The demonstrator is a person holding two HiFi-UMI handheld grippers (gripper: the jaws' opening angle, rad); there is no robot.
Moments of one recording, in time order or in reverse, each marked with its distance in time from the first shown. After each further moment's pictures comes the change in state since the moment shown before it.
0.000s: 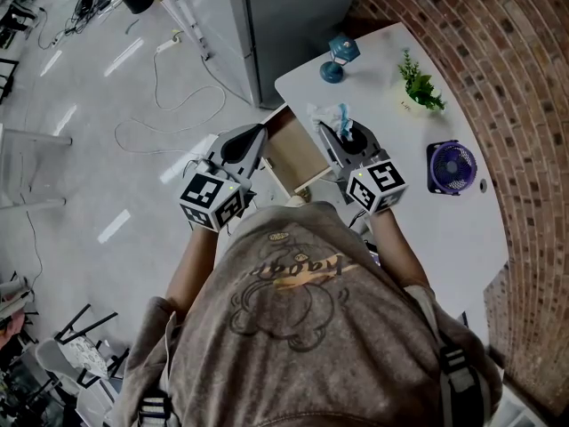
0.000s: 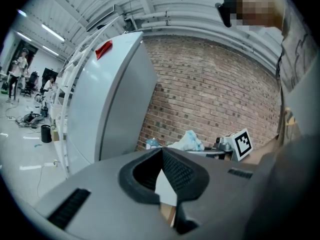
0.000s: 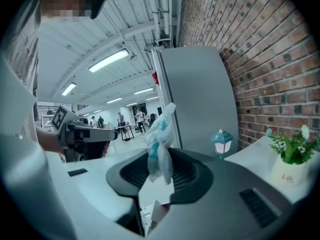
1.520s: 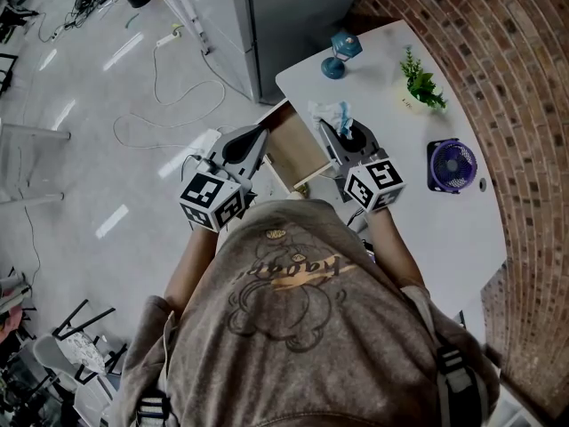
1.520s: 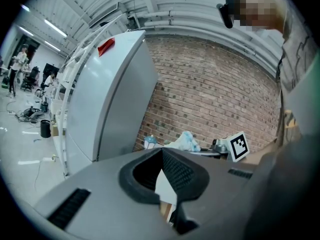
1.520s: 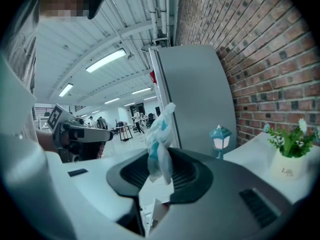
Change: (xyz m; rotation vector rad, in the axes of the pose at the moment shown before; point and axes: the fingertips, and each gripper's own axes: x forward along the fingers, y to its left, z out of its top) left arm -0.004 -0.007 -0.008 -0.029 0.008 -0.018; right arm 0.001 -0.002 -0.011 0.026 0.016 -0.031
